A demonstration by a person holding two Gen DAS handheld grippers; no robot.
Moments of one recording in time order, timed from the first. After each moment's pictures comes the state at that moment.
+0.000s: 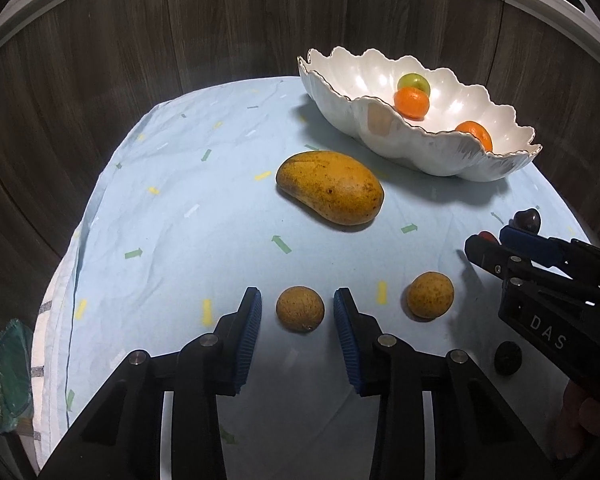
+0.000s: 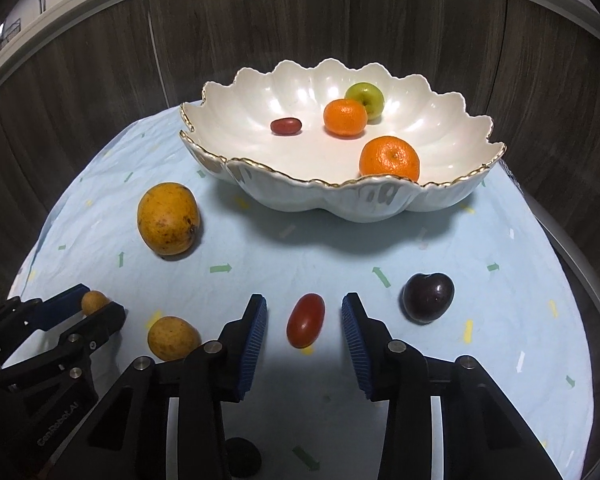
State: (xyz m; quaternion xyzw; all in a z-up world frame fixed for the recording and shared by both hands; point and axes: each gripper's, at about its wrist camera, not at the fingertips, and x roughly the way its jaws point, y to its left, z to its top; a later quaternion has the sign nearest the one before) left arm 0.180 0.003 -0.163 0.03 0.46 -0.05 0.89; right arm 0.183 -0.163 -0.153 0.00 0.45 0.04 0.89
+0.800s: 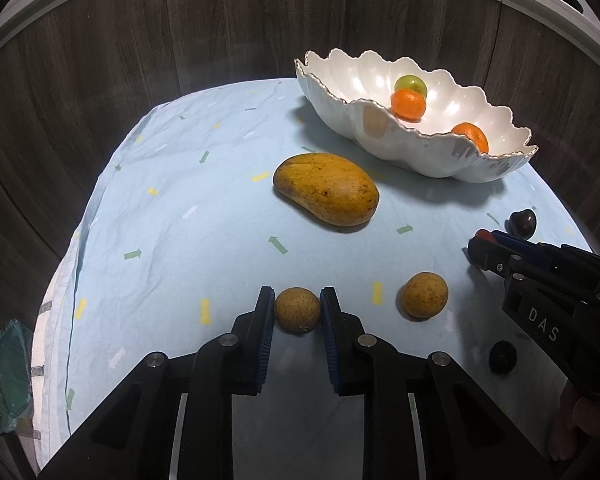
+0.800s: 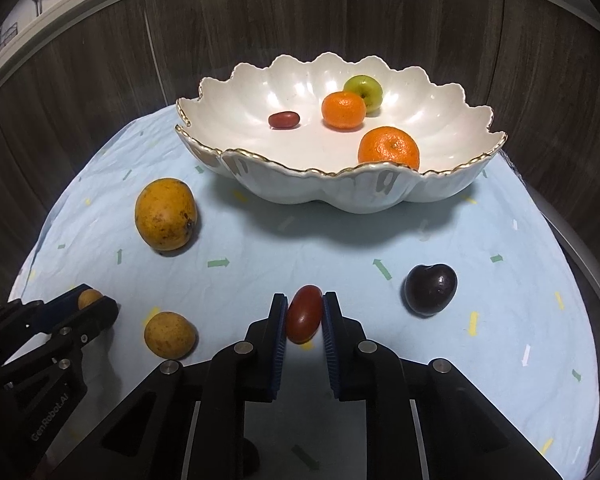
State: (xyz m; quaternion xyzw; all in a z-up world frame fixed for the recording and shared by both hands) left arm 0.178 0.002 -0.160 0.03 0.46 -0.06 0.89; right arm 0.182 -0.164 -0.151 0.01 0.45 0.04 0.89
